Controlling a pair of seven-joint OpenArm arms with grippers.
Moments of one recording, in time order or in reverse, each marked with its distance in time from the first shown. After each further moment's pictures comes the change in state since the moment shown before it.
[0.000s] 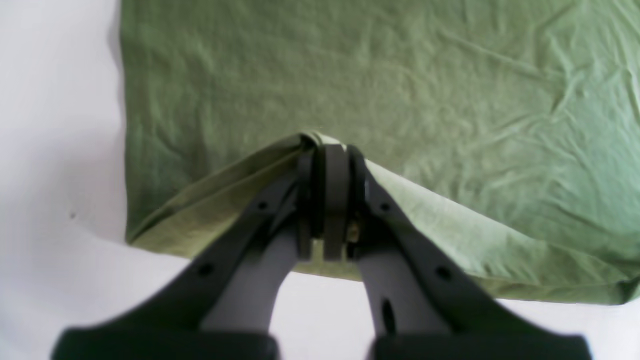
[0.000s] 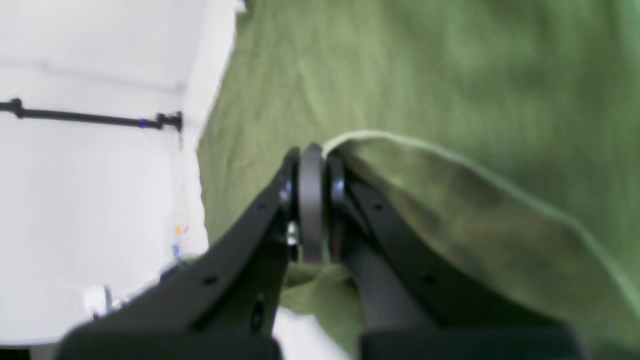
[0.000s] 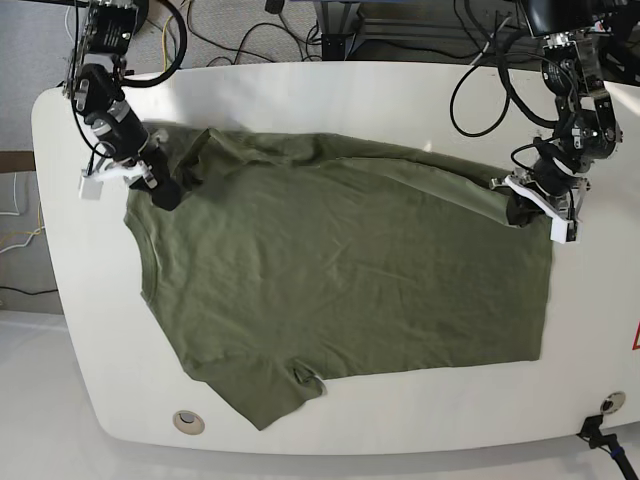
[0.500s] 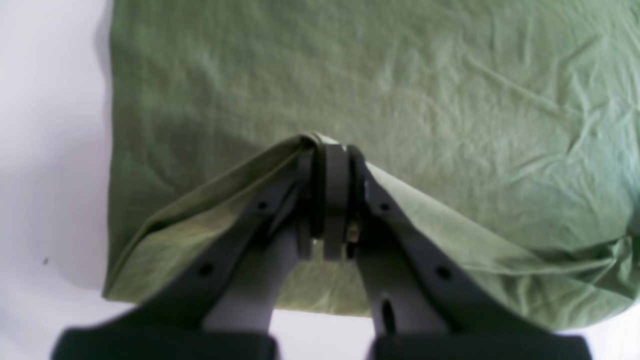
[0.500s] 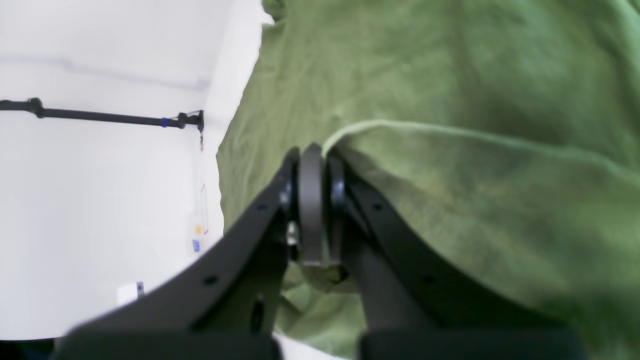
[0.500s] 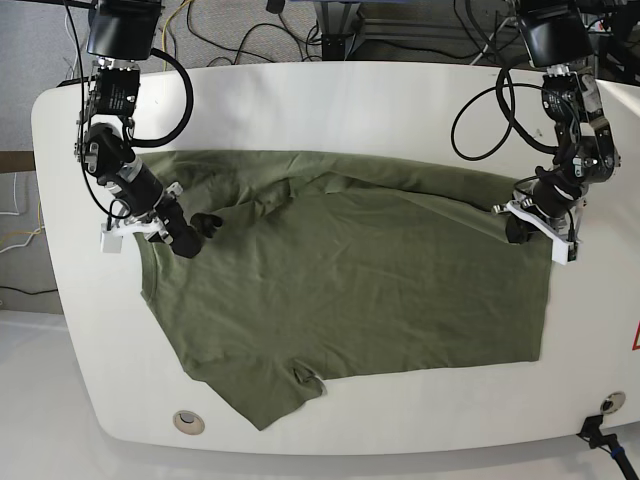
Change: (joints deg) left arm -7.7 0.0 0.1 -9.3 -0.1 0.1 -0.2; right arm 16.1 1.4 -7.2 -14.5 -0.1 0.2 -1.2
